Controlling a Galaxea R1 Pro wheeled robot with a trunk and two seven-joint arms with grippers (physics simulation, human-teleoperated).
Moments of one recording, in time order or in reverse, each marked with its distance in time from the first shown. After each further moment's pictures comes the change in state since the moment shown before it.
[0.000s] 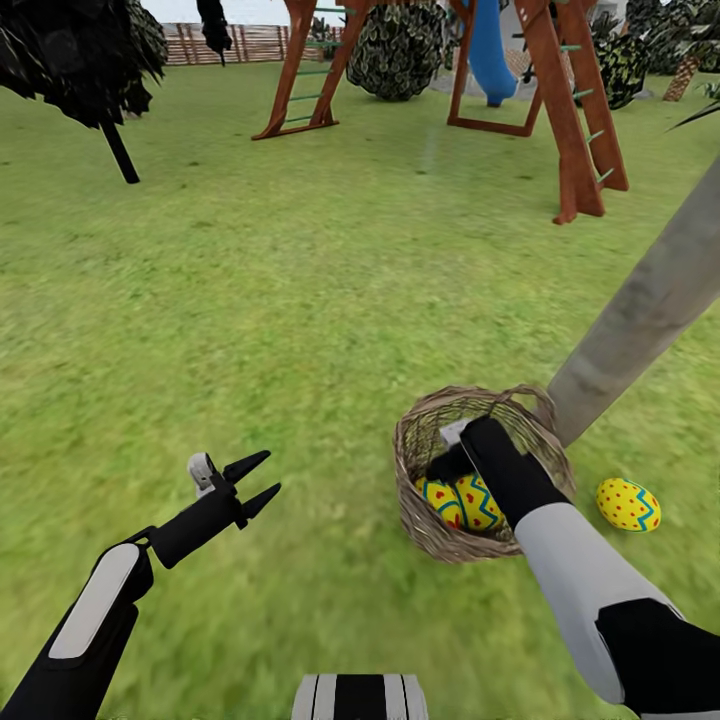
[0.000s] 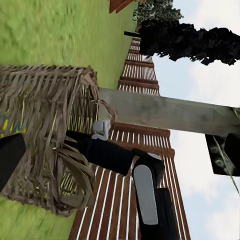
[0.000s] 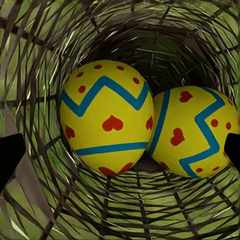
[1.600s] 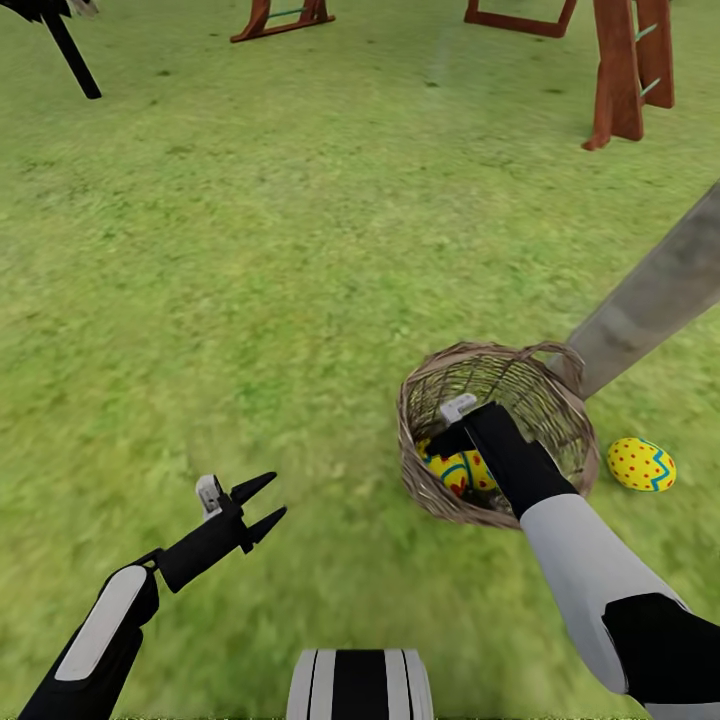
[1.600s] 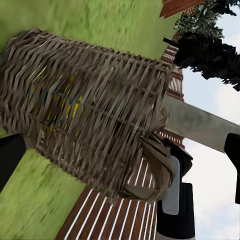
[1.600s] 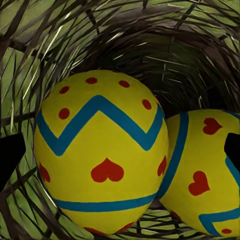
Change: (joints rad) left arm 0.046 -0.019 -0.009 0.052 0.000 -0.002 0.002; right arm -0.023 -0.018 0.012 -0.068 0.003 -0.118 0.000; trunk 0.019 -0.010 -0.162
